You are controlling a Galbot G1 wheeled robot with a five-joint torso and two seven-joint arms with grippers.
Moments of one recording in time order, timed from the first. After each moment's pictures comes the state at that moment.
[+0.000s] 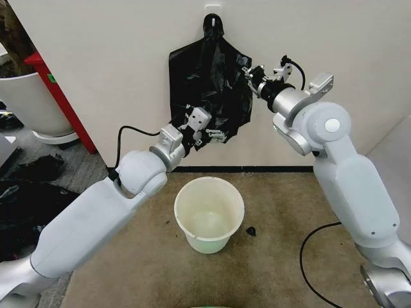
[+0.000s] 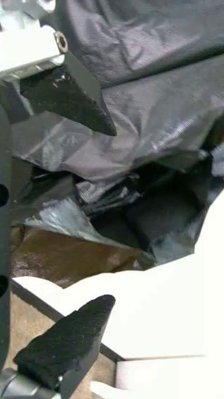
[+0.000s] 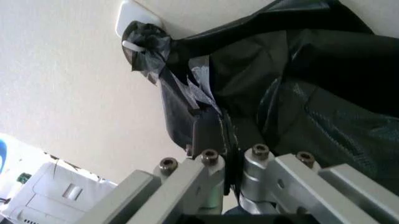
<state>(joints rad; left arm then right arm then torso) 0.45 -0.95 0.16 -1.98 -0.38 0.35 -0.01 -0.35 1.11 0.15 1.93 1.77 -0.21 0.63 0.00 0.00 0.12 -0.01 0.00</state>
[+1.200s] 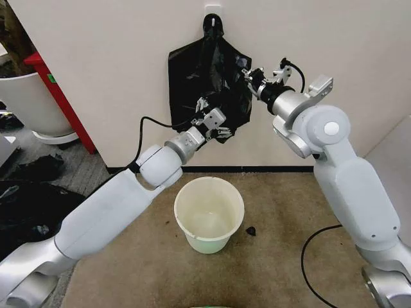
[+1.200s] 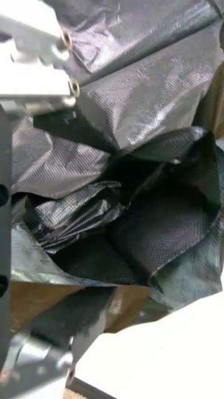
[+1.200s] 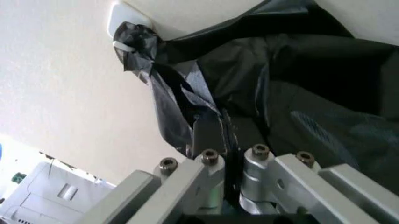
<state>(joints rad) 0.34 -1.03 0.25 -1.85 -0.15 0.34 -0.03 -0.38 1.09 0.16 1.94 1.76 -0.21 0.61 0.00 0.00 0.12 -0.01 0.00</state>
